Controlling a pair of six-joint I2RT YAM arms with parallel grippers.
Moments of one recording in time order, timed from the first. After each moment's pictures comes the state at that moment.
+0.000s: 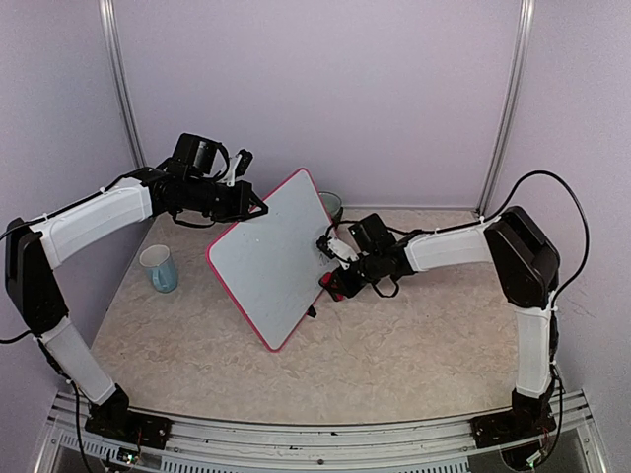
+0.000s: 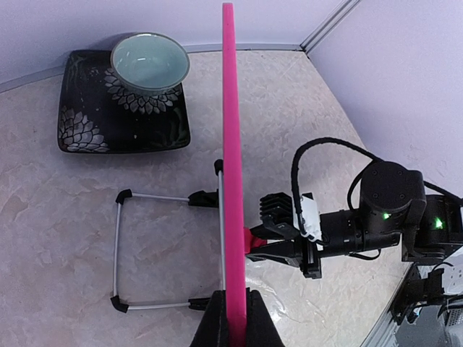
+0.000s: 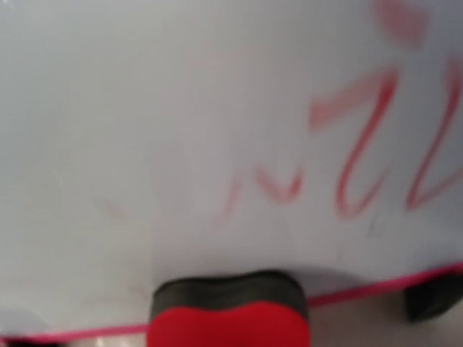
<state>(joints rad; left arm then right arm) -0.51 1.65 1.48 -0.46 0.34 -0.34 0.71 2.08 1.37 -0.11 -0.23 -0.08</state>
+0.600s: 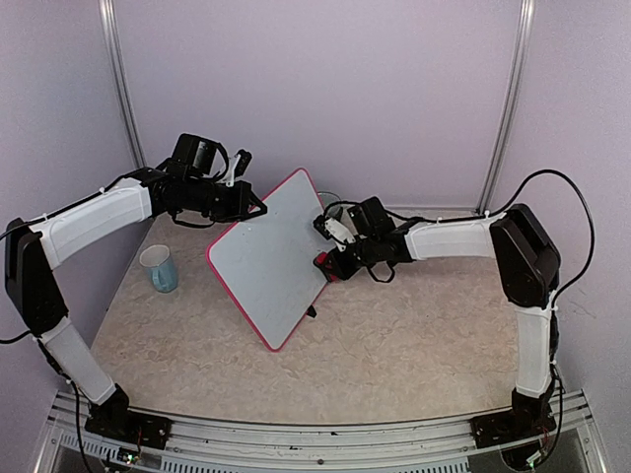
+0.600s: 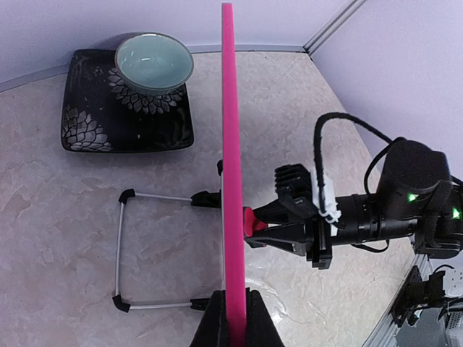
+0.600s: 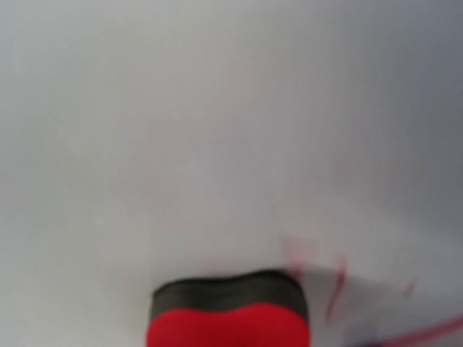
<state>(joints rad) -0.51 1.64 1.48 -0.46 0.33 -0.34 0.70 2.08 1.50 -0.13 -0.22 -0.08</state>
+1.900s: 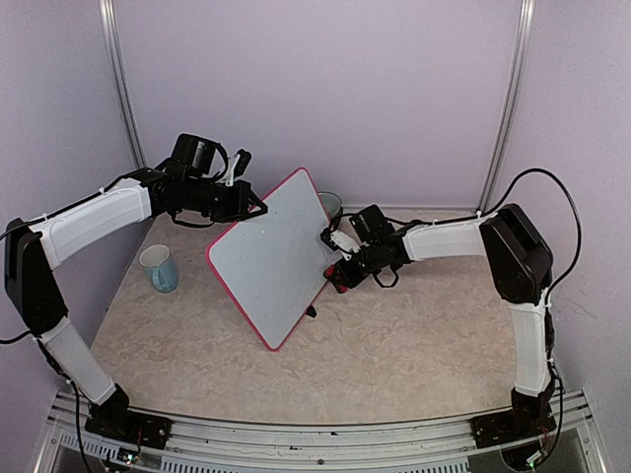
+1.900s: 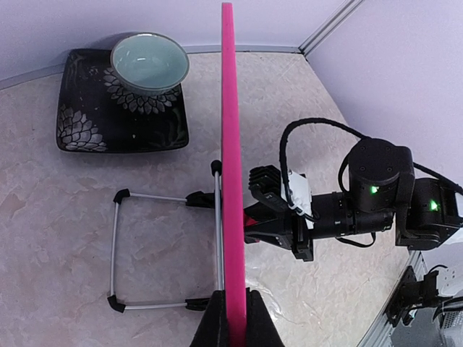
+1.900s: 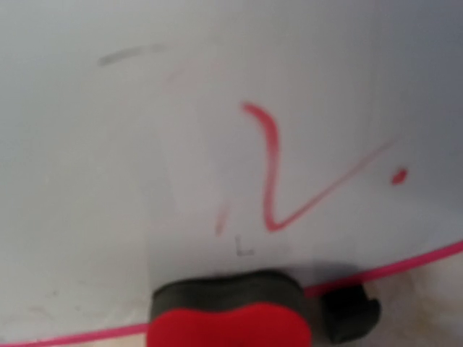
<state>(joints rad) -0.50 1.64 1.48 -0.45 0.35 -0.35 0.67 2.14 1.49 -0.20 -0.21 -0.09</state>
